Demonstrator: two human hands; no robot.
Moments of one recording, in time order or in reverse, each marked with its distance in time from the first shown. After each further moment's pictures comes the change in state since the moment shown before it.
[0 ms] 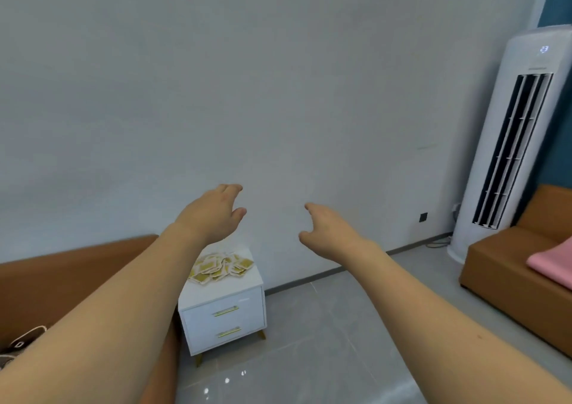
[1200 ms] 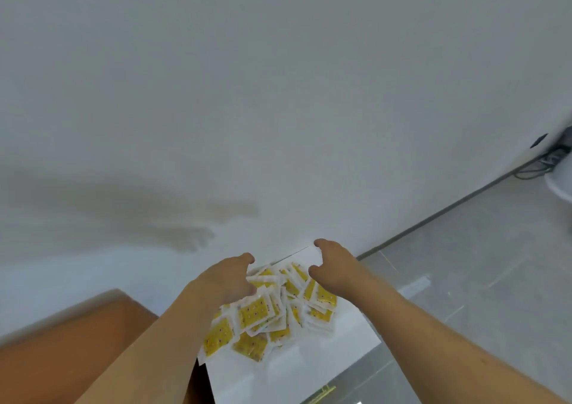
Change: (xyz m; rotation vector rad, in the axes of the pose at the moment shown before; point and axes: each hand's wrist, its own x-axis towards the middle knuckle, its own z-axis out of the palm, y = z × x) left_hand 0.554 -0.579 0.517 -0.165 -0.939 -0.160; right_hand 0.783 0.003 0.529 0.119 -0.417 0.407
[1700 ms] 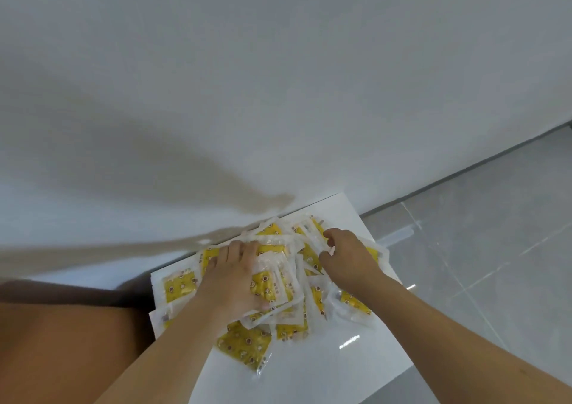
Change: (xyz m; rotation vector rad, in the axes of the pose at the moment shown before) left_hand 0.219 -0.102 0.202 0.132 0.102 0.073; right_hand 0.206 0.106 0.190 0.020 -0.044 0.155
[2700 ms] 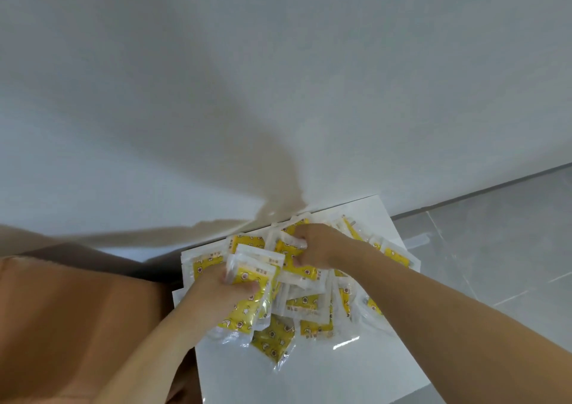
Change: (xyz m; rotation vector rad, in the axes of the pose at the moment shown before) left_hand -0.061 -0.049 -0.010 -1.212 -0.057 -0.395; right_hand 0.050 -0.073 0.042 -0.426 -0.374 -0.266
